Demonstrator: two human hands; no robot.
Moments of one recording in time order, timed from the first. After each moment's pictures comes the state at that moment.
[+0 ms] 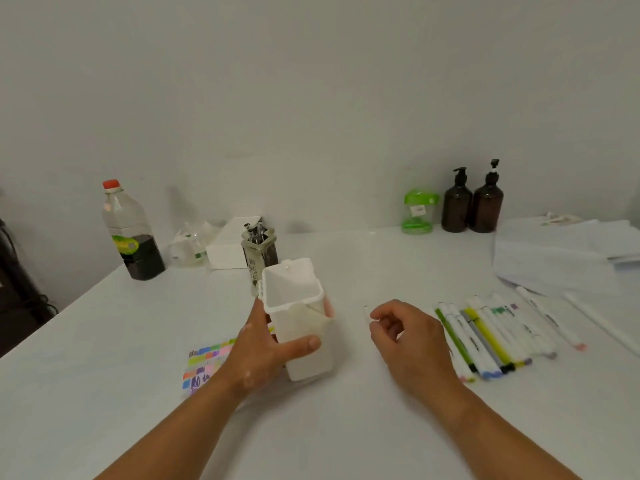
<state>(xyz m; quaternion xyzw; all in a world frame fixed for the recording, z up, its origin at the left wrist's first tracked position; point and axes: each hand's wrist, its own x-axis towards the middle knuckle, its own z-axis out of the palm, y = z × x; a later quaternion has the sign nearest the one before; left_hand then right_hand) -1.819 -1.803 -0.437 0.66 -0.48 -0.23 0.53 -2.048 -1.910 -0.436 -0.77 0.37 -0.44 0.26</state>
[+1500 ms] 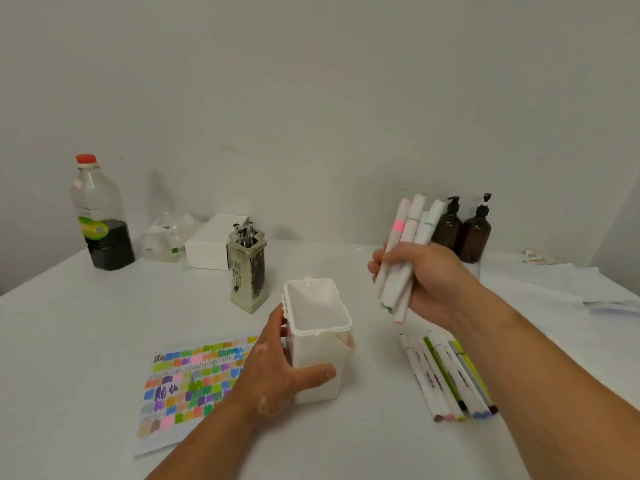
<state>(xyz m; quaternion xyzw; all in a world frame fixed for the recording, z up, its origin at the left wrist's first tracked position) -1.844 -1.832 -0.457 0.63 -0.49 -0.27 0.54 -2.030 -1.960 -0.302 -0.51 0.28 -0.38 0.72</state>
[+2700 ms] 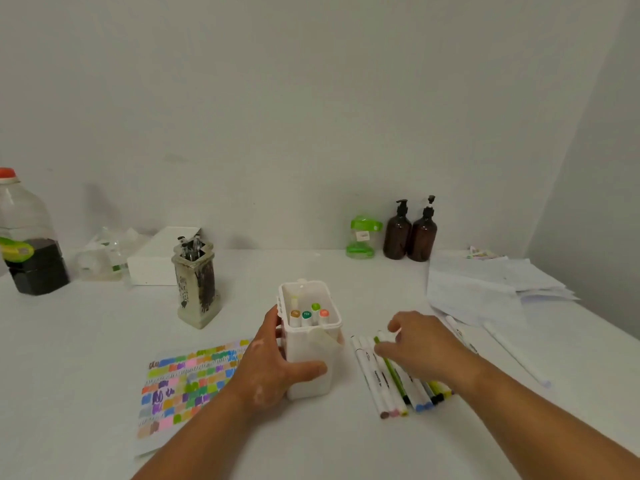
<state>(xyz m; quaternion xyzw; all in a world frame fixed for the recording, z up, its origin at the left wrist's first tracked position) -1.884 -1.884 -0.446 0.62 -0.51 -0.32 0.51 -2.121 -1.975 -0.367 -0.80 0.57 -0.07 0.18</state>
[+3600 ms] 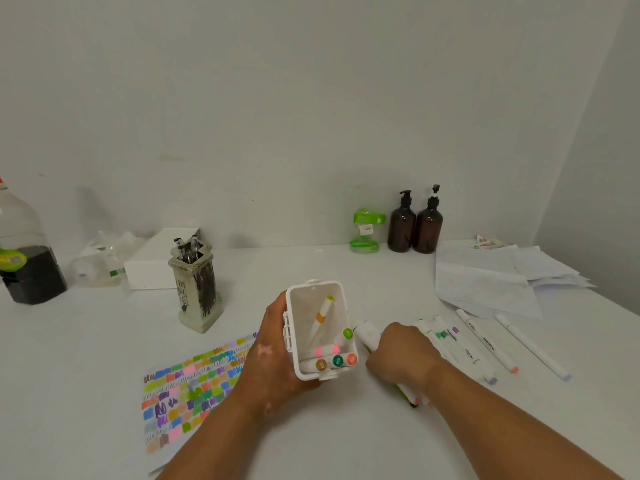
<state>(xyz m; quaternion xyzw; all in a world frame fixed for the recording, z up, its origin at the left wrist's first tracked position) -1.885 -1.883 -0.449 0.57 -0.58 -0.16 0.56 -2.078 -1.991 -0.412 -0.76 0.62 -0.04 0.18</state>
